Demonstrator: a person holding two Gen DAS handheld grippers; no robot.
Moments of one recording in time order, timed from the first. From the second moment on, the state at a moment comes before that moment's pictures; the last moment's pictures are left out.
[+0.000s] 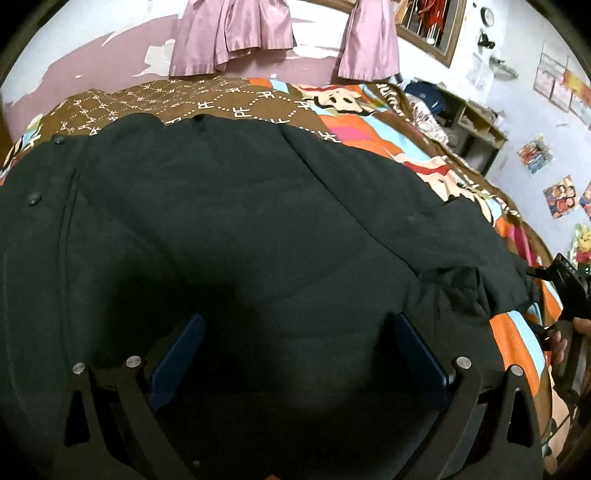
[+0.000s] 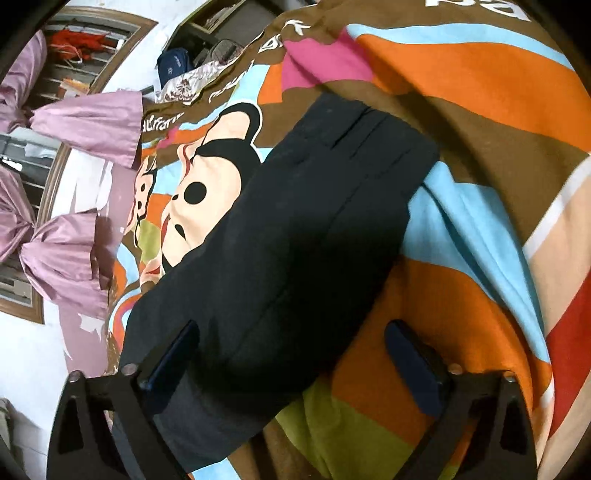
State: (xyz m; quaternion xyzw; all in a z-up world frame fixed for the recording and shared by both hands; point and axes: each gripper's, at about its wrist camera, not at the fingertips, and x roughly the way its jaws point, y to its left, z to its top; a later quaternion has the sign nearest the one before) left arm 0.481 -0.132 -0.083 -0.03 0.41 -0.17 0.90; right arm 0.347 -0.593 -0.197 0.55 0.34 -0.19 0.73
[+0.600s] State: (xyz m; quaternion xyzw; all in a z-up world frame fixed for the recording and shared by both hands) left arm 0.473 -0.123 -0.088 -0.07 0.39 -0.21 0.90; right arm 0.392 -0.521 -0.067 0.38 0.27 -0.16 0.87
